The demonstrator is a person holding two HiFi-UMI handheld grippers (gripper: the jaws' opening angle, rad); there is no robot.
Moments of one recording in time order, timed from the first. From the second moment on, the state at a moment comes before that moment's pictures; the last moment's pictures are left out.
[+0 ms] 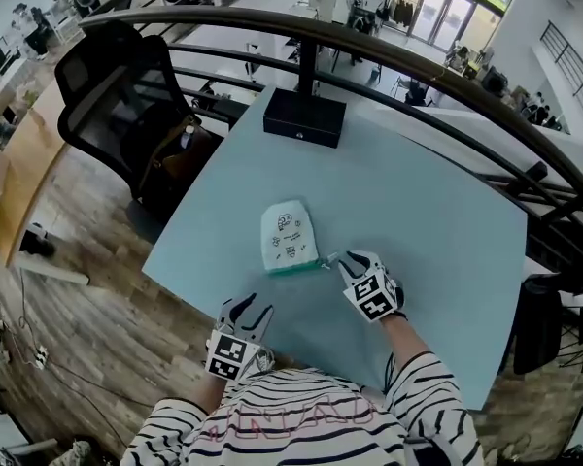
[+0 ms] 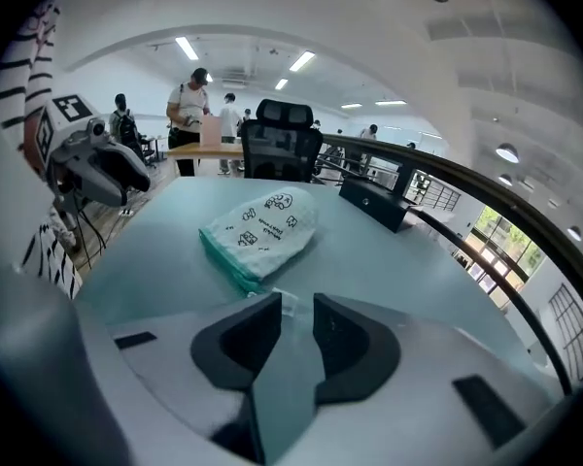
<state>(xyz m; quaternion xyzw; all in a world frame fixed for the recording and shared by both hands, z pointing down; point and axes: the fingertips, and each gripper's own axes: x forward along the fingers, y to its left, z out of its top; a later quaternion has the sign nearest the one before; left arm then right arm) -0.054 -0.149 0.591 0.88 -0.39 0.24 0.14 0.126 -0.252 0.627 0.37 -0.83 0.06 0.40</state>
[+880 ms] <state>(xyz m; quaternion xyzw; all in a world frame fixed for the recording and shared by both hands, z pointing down) -0.029 -0.157 0.612 0.87 -0.37 0.28 0.16 0.110 -0.257 0.671 0.20 -0.89 0.03 0.41</state>
